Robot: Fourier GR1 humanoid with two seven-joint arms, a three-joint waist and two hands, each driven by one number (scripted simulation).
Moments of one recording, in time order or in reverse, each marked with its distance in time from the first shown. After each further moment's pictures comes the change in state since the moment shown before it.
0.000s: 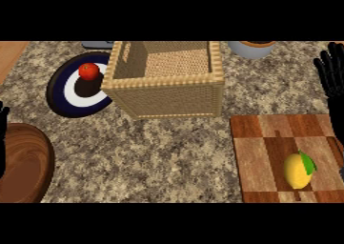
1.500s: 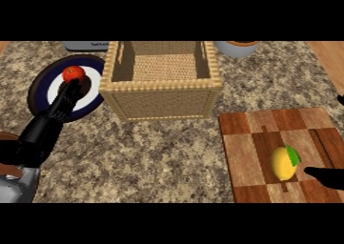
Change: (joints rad) left arm -0.197 -0.003 -0.247 -0.053 -0.089 -0.268 0.125; right arm 0.306 -0.299 0.099 -0.282 0.747 -0.078 0.677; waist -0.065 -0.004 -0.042
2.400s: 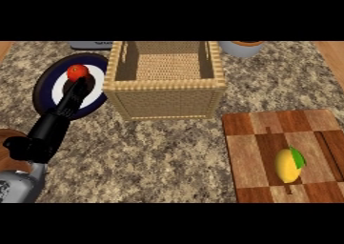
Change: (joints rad) left arm -0.024 -0.069 0.027 0.046 -0.055 -0.048 -0.014; right arm 0.108 -0.207 -0.347 -0.509 -0.482 0.437 0.503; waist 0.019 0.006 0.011
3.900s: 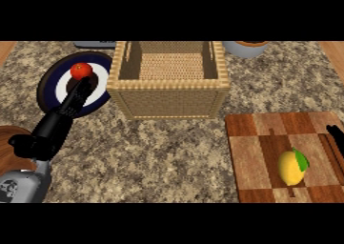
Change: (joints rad) left arm 0.013 -0.151 0.148 0.009 -0.151 -0.161 0.031; right arm 0.080 0.590 0.174 0.355 0.649 -0.022 -0.500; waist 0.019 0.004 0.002
